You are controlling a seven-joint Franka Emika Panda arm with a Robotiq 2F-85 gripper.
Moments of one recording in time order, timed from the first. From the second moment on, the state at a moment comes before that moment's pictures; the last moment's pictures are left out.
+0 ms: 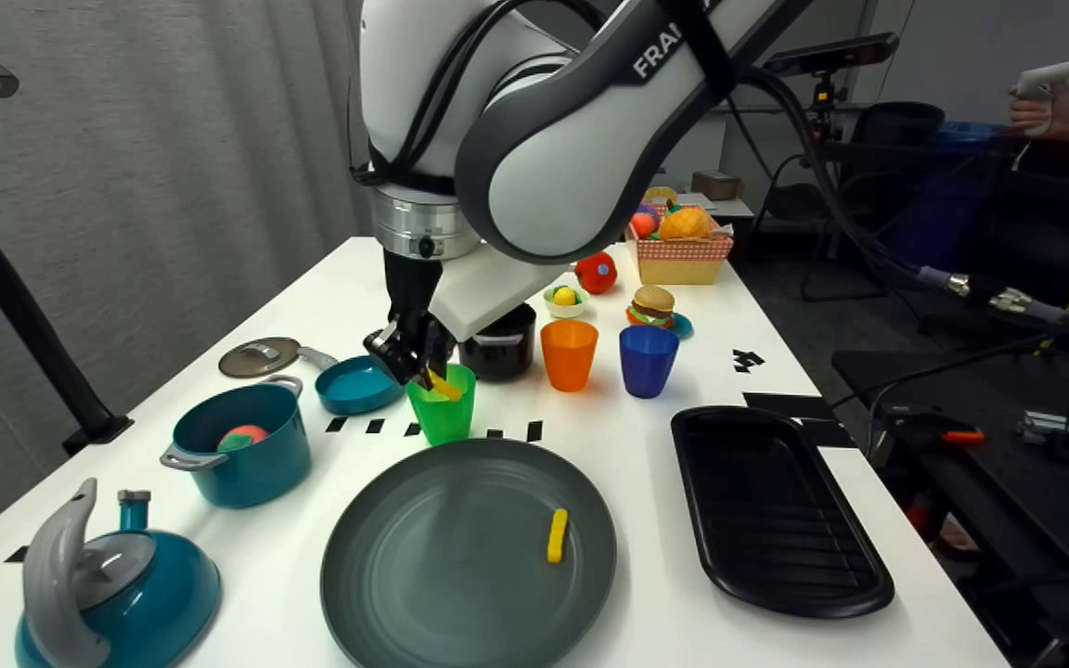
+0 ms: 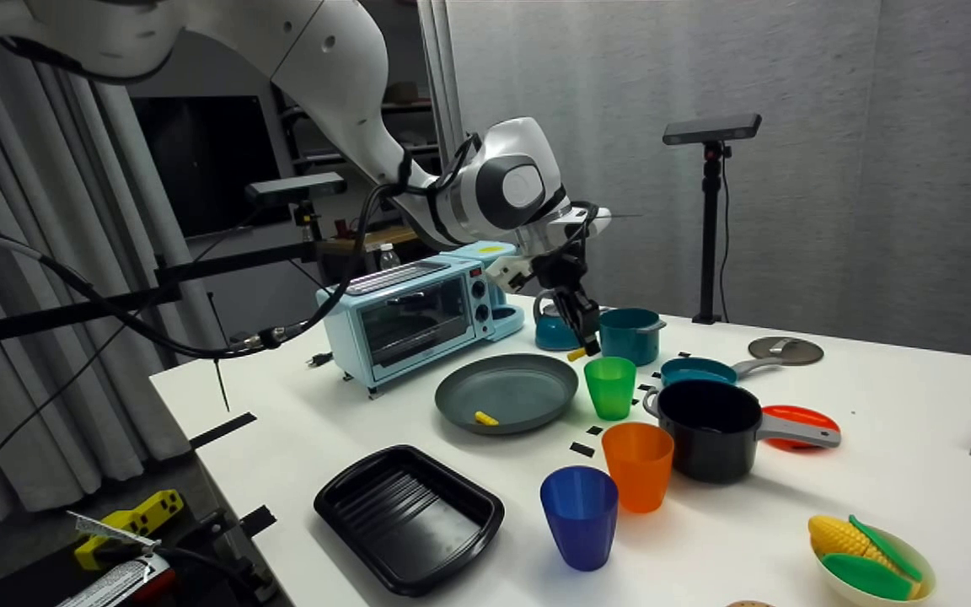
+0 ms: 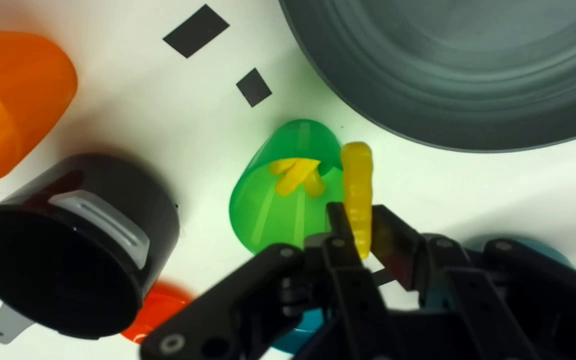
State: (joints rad) arm 0.11 0.70 -0.21 -1.68 -0.09 2.56 0.61
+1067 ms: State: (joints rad) arm 0.11 0.73 -0.25 -1.65 -0.09 2.55 0.71
